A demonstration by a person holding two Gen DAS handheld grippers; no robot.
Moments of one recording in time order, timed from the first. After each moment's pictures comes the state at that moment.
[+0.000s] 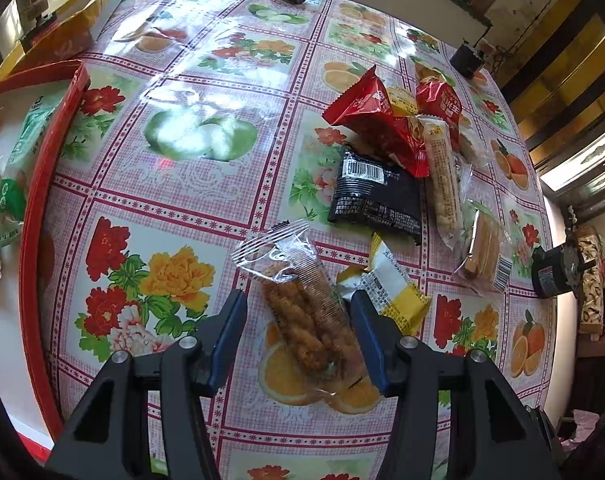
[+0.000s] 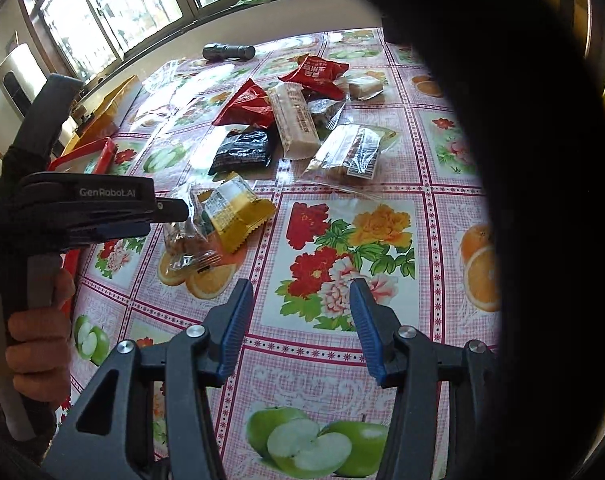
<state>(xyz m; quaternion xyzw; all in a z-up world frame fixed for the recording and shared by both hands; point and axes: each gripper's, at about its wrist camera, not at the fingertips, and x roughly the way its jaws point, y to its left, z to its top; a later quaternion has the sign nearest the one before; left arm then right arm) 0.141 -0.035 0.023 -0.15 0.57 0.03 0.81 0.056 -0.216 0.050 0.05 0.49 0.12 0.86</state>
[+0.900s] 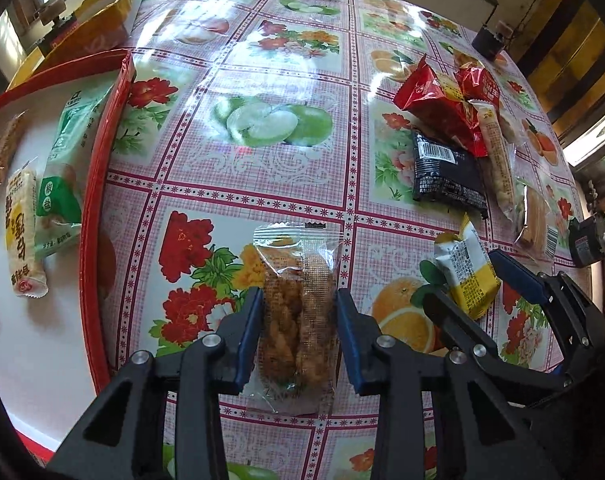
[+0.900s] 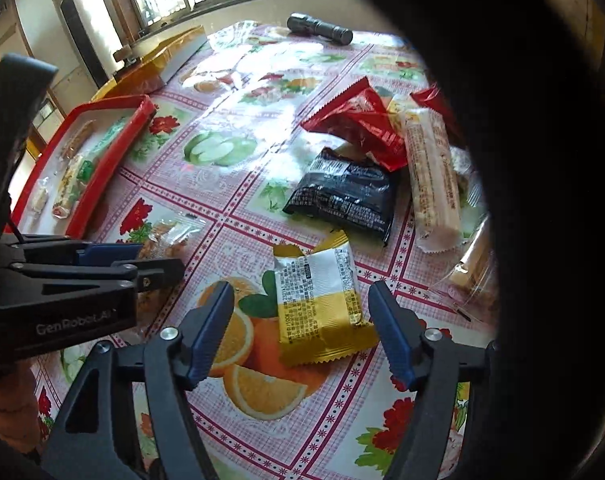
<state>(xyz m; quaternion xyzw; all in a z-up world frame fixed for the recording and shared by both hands) 0.126 0.017 0.017 -0.09 0.59 0.04 0.80 0.126 -0.128 0.021 -0.06 0.50 0.23 0.84</state>
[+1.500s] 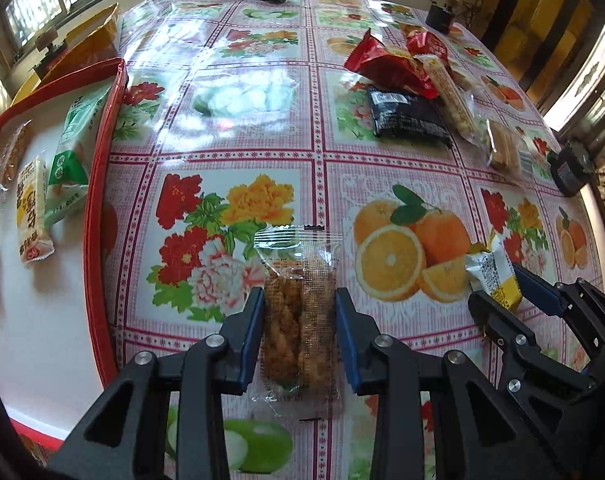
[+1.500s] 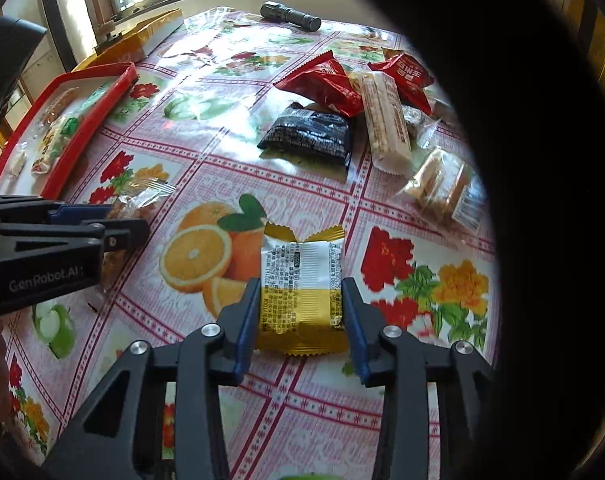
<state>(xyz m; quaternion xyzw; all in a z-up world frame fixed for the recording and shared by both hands) 0.068 -0.010 0.017 -0.02 0.56 0.00 0.83 0.064 -0.150 0.027 -0.09 0.49 0.16 0.85</state>
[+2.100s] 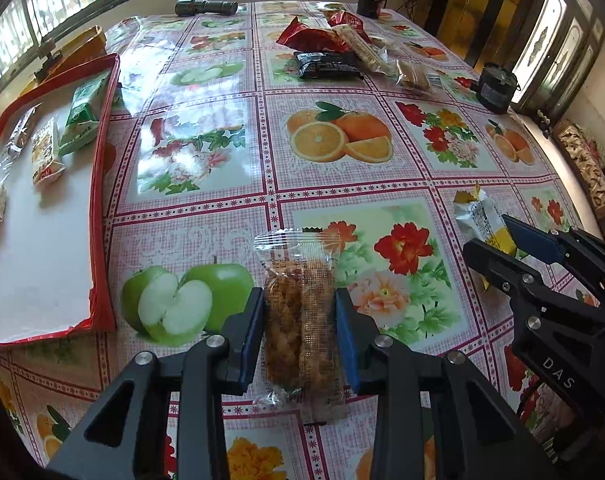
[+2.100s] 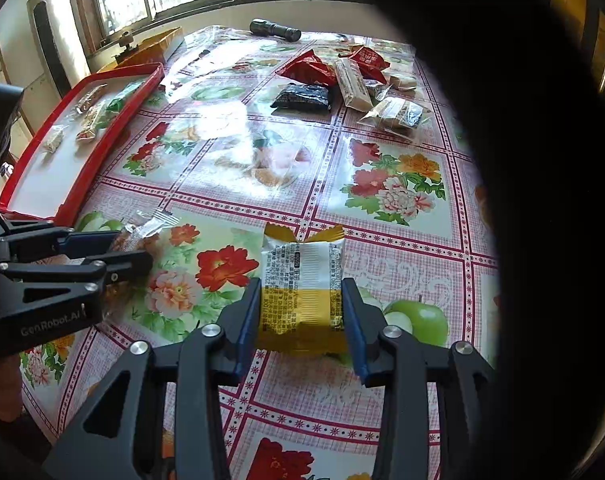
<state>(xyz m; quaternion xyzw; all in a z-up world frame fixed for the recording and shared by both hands) -0.027 -0.029 0.018 0.01 0.53 -0.07 0.85 -0.039 -0.166 0.043 -0.05 0.47 0.13 0.87</state>
